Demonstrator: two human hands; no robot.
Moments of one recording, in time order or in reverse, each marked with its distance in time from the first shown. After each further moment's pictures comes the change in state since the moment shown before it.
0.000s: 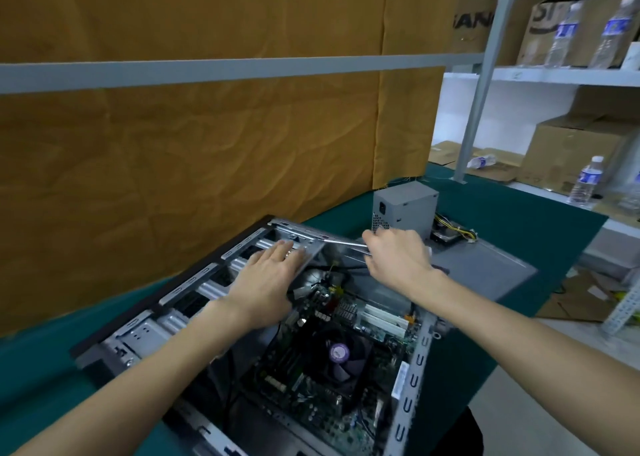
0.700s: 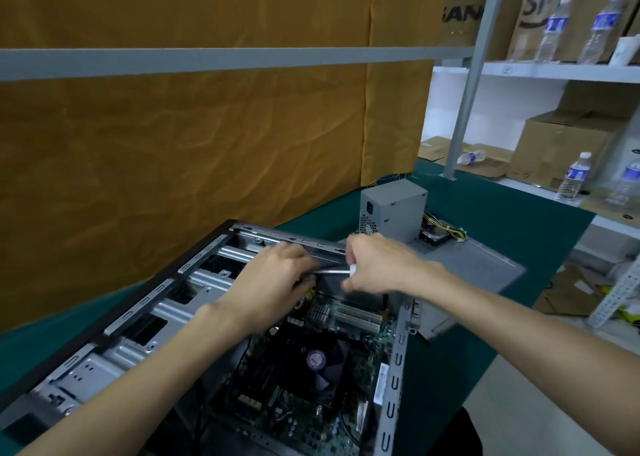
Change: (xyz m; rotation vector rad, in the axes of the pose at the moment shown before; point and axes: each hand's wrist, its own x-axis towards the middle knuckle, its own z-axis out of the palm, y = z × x) left_hand 0.022 0.026 0.000 -0.137 0.361 0.282; right_hand 0.001 0.002 -0.047 0.521 -0.460 0.123
